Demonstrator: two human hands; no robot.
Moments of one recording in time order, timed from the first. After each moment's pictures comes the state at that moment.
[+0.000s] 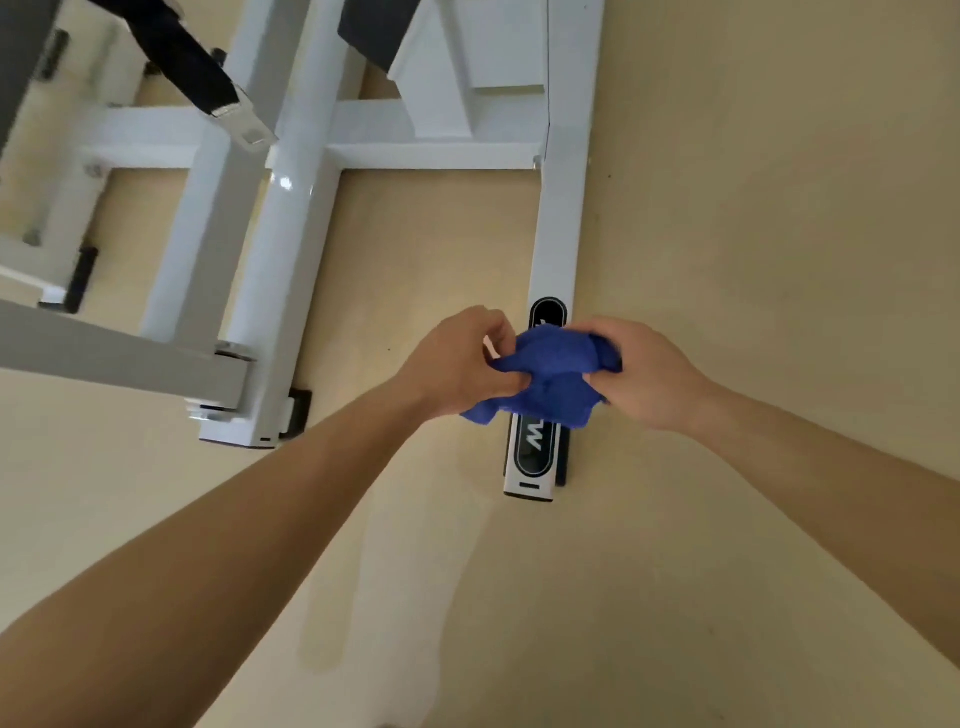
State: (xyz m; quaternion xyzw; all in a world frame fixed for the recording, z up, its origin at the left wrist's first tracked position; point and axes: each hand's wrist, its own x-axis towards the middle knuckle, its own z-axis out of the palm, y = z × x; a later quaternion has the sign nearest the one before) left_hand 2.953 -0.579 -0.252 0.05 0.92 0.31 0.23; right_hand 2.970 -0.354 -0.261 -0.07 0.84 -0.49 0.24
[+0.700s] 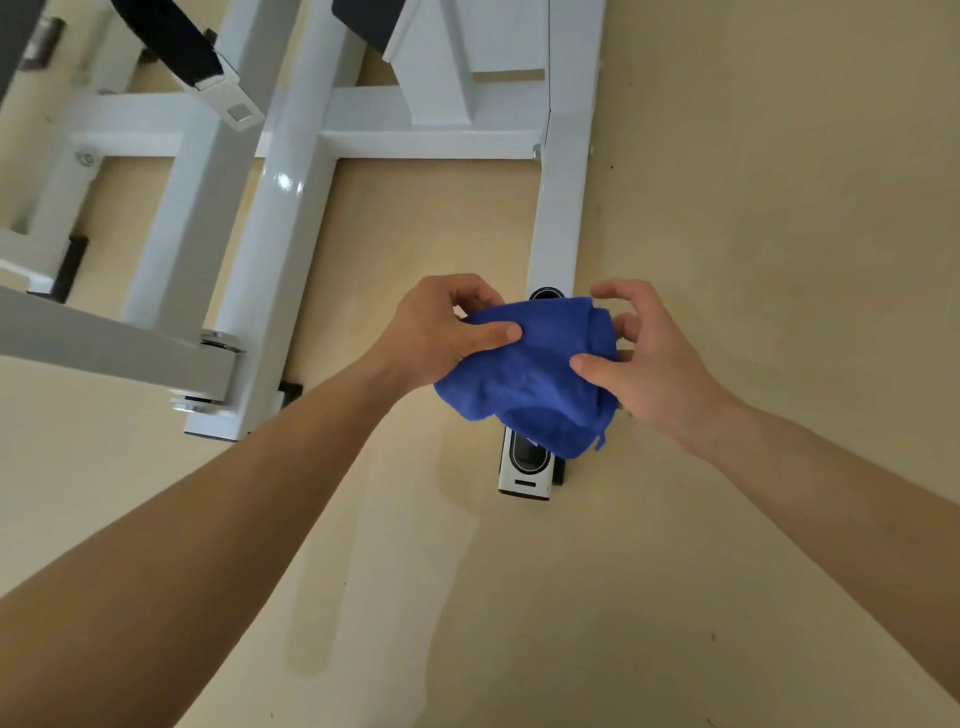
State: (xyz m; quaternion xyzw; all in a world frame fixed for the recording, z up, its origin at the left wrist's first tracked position) left_hand 2.940 -0.587 -0.247 0.00 0.88 0.45 0.18; right_hand 2.985 -0.358 -0.266 0.08 0.75 -0.62 0.20
